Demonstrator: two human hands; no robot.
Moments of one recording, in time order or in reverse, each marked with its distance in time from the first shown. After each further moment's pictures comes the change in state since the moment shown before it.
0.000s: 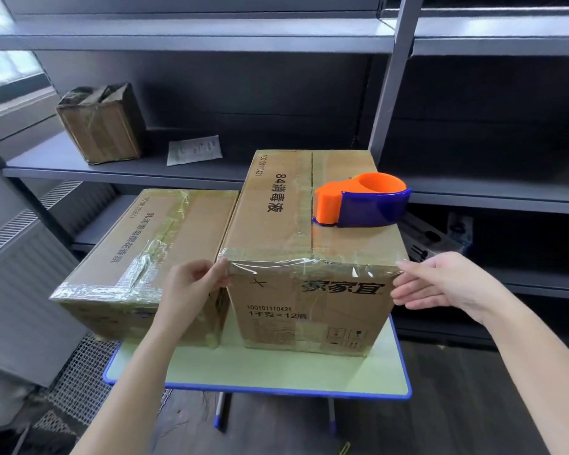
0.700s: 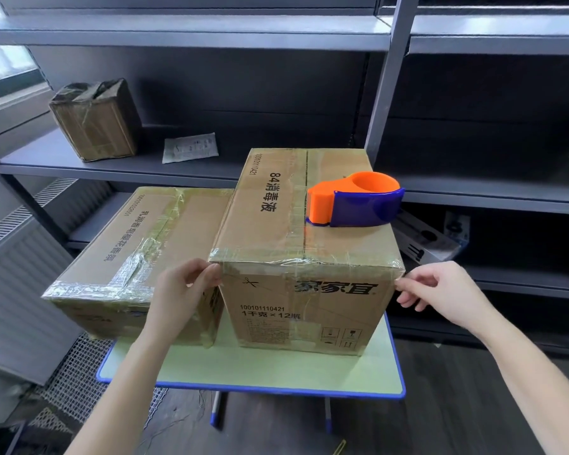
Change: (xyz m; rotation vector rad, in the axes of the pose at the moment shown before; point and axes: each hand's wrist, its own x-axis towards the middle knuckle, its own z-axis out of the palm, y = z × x) left_hand -0.002 -0.011 -0.002 0.226 0.030 0.244; right_hand 0.008 0.032 -0.002 -0.205 0.143 -0.277
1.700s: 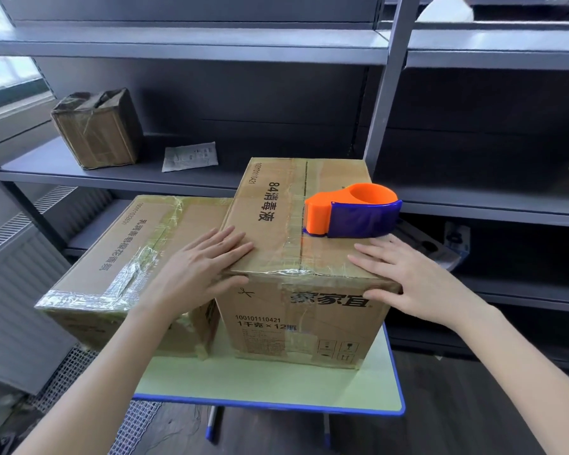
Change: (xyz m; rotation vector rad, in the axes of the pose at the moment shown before) left_hand 0.052 0.021 -0.002 0.755 -0.365 0.618; right_hand 0.038 -0.017 0.001 -0.830 -0.160 -0.681
